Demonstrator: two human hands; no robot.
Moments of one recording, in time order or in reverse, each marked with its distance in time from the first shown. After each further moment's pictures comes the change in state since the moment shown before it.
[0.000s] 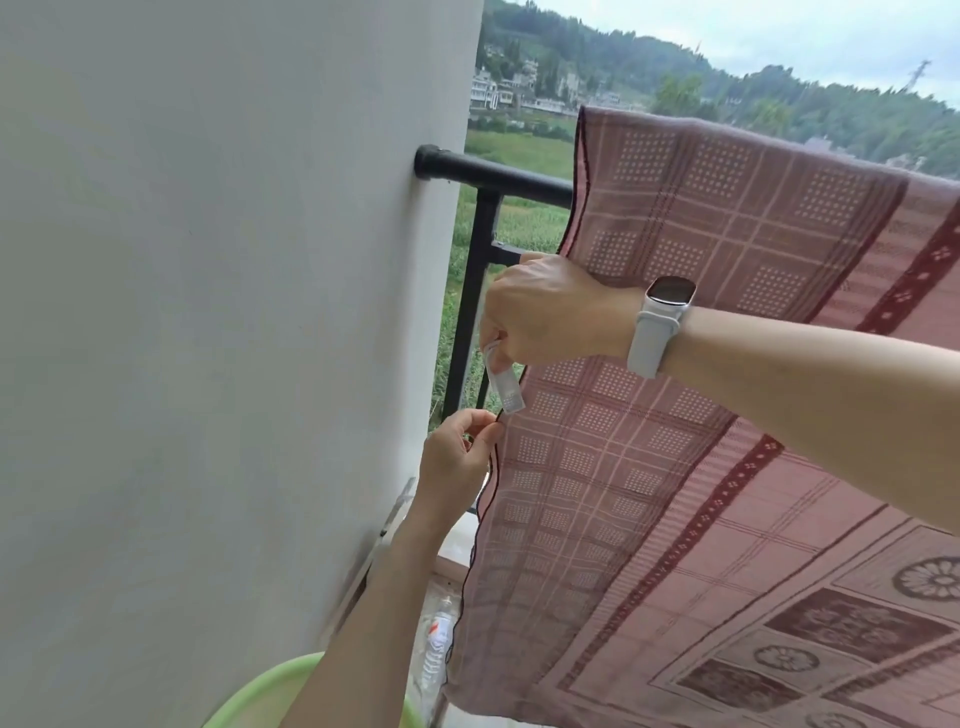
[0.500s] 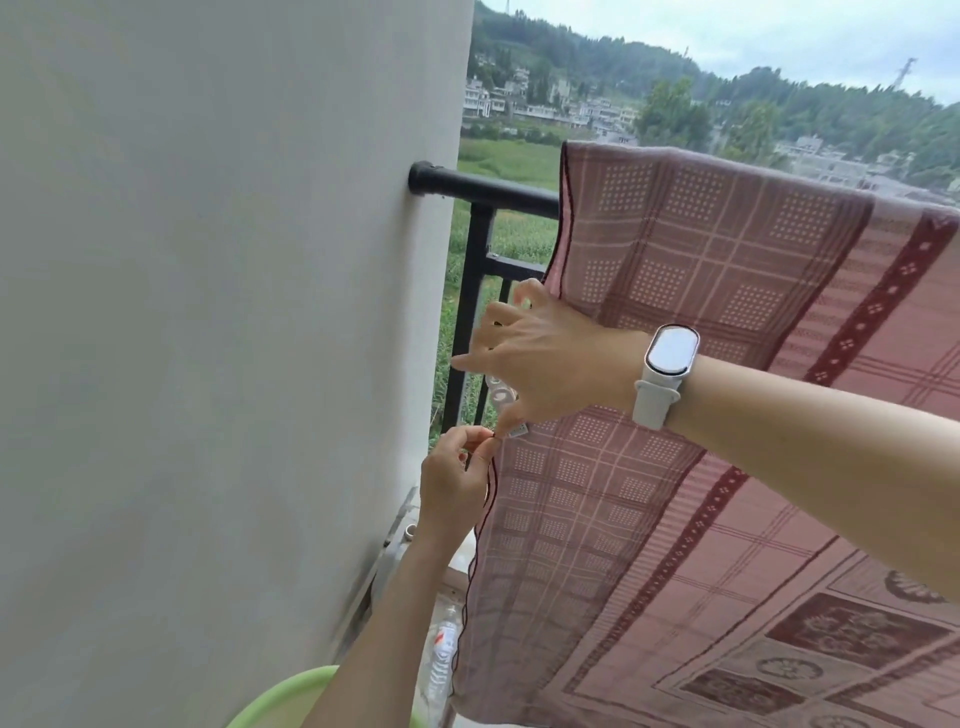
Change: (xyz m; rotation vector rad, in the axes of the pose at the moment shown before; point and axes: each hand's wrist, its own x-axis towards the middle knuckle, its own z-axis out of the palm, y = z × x) left_hand -0.006 -0.002 0.005 0.064 0.083 0.028; right_hand -0.022 -0.008 0.014 -0.257 -0.067 -0.099
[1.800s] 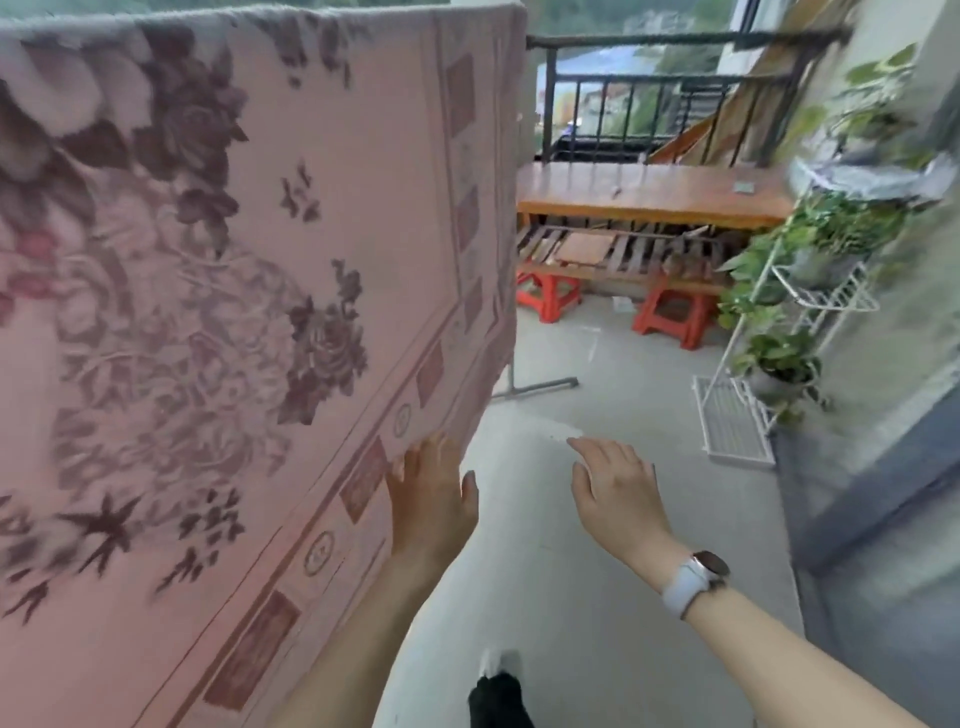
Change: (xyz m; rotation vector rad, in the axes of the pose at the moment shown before) left_hand -0.580 0.331 0.857 0.270 -1.224 0.961; right_hand -1.098 -0.139 0.327 0.037 -0.037 2.291
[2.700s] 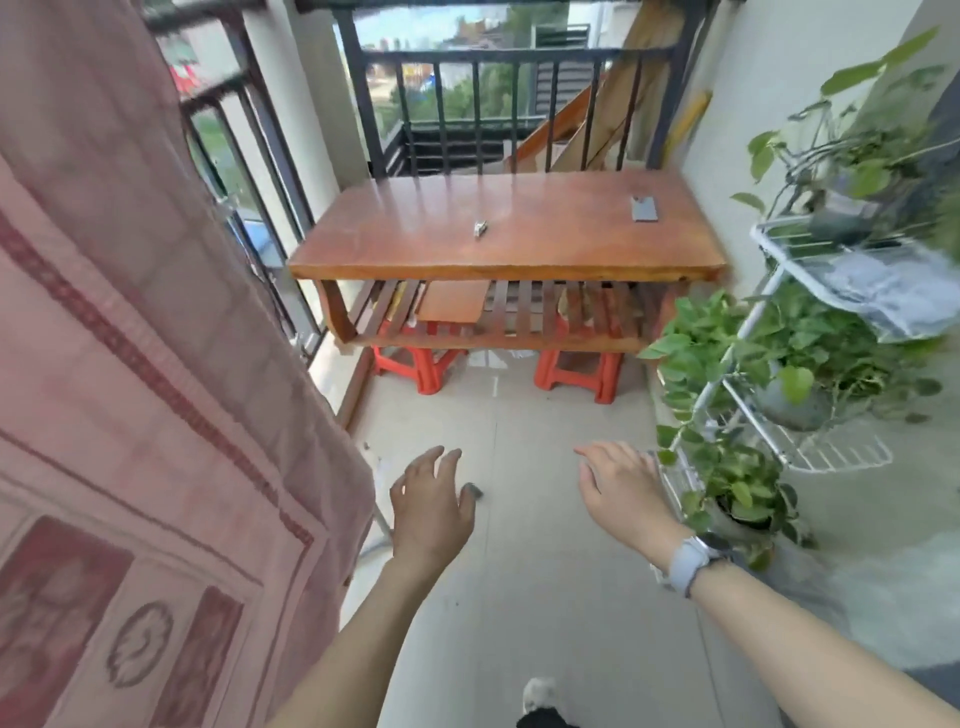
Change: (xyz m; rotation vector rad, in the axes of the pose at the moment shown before) left_hand 0.657 0.216 0.336 -0.141 -0.319 0.162; right_hand 0.557 0.439 0.177 -0.098 -0.260 0.335
